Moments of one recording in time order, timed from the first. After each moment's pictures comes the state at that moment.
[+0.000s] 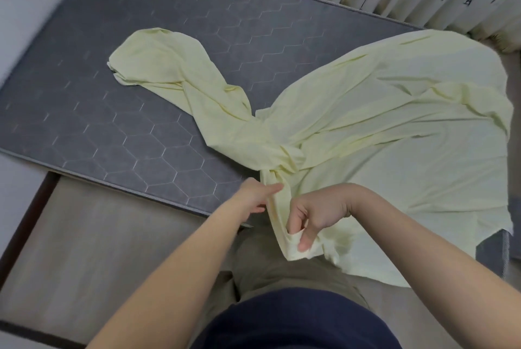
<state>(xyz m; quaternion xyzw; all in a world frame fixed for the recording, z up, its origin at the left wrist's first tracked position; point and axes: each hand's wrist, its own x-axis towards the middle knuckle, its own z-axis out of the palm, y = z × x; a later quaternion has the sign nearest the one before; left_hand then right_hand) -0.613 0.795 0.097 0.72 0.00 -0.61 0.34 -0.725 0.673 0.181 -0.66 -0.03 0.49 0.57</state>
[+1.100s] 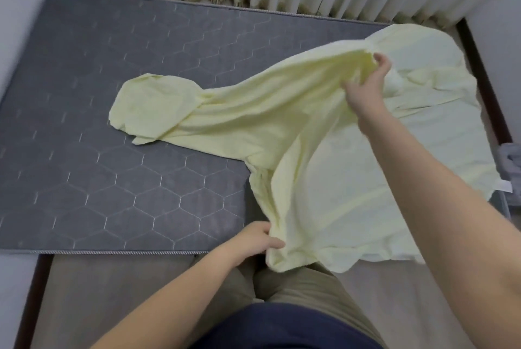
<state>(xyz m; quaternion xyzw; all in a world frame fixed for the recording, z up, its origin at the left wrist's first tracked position) -0.486 0.861 0.086 0.63 -0.26 -0.71 0.17 -0.571 0.563 0.204 -0.59 0.60 -0.31 0.44</state>
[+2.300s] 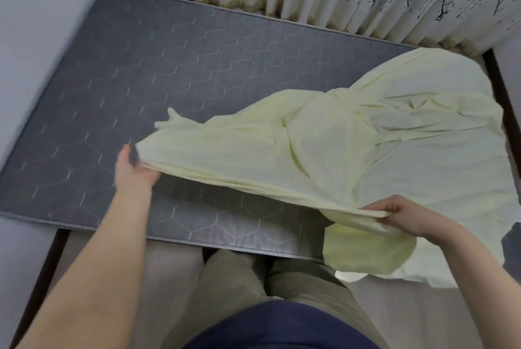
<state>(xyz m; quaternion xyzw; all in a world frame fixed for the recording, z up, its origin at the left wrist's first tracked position) -0.225 0.921 0.101 0.34 0.36 -0.38 0.78 -0.698 0.686 0.189 -0.70 0.45 0.22 0.51</state>
